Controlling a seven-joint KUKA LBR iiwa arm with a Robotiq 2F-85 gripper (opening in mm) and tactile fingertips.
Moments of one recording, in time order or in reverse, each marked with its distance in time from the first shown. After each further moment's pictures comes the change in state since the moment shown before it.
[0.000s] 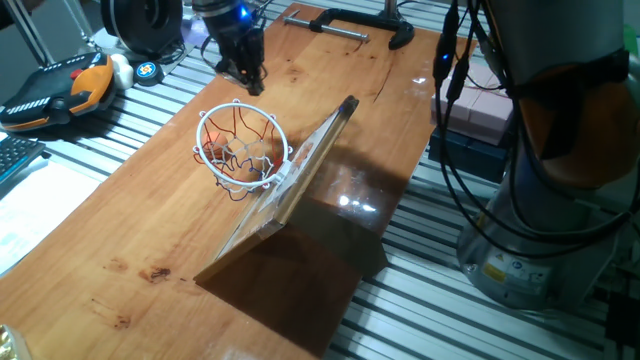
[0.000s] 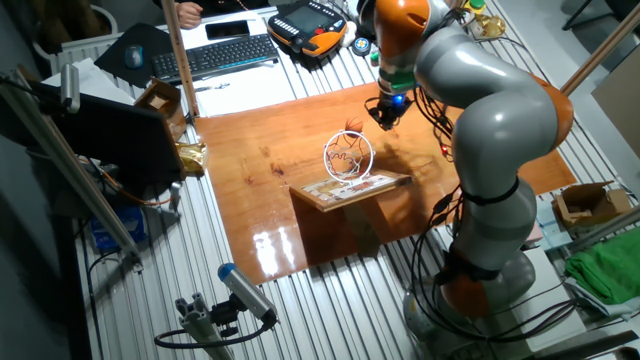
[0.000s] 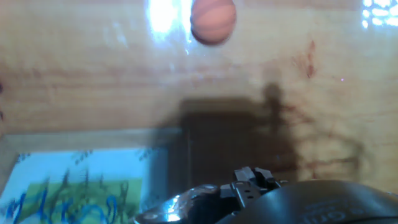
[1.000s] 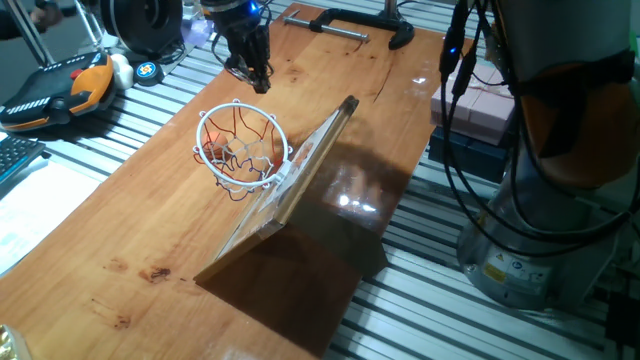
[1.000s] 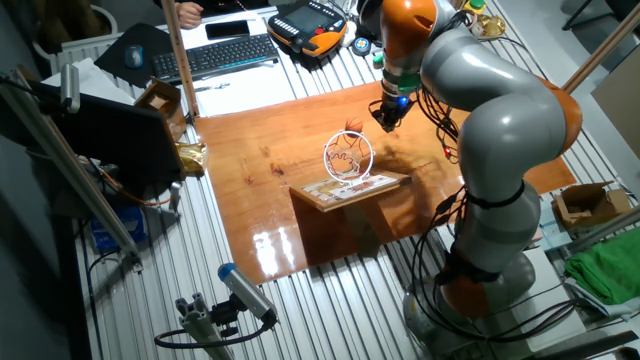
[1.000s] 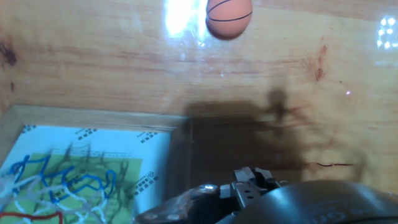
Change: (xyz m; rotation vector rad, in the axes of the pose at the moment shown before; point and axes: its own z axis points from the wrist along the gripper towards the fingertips) arm 0.031 -0.006 -0.013 -0.022 0.040 -0.069
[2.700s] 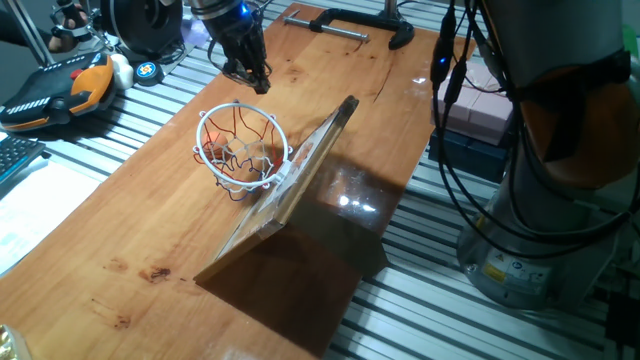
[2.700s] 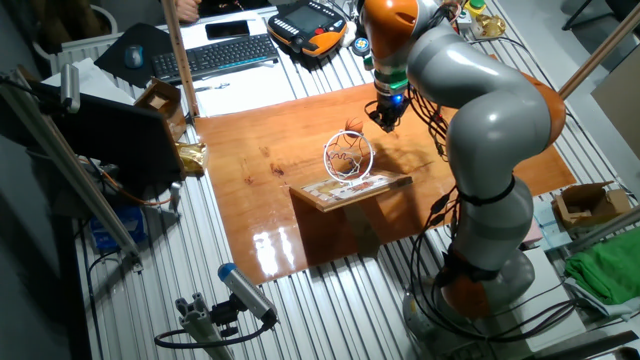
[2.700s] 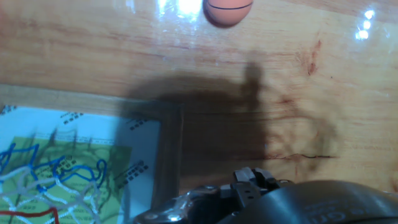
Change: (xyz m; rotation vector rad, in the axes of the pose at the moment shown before) arm 0.000 0.001 0.000 0.081 0.058 -0.068
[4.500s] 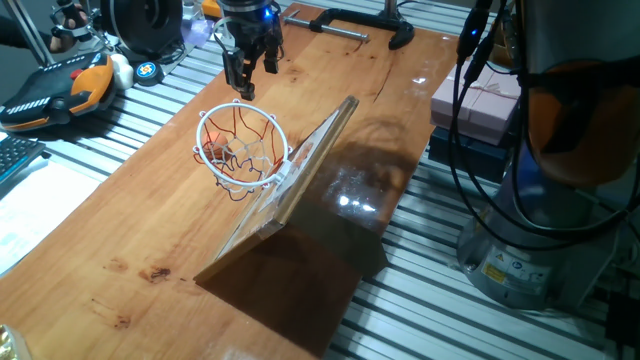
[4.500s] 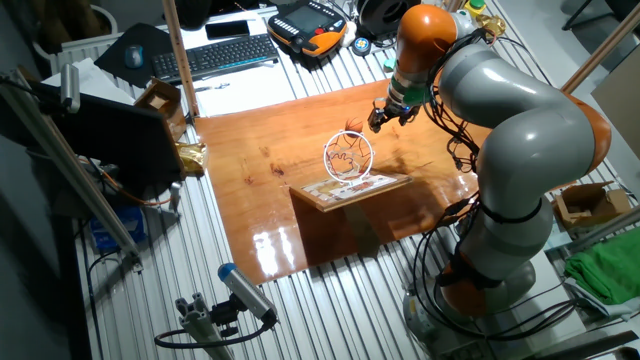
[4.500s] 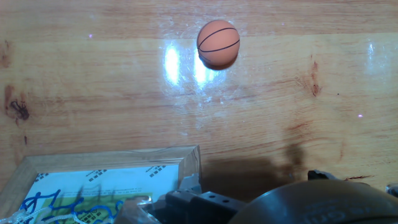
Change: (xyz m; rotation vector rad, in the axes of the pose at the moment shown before) arm 0.000 0.000 0.000 -0.112 -0.240 0.175
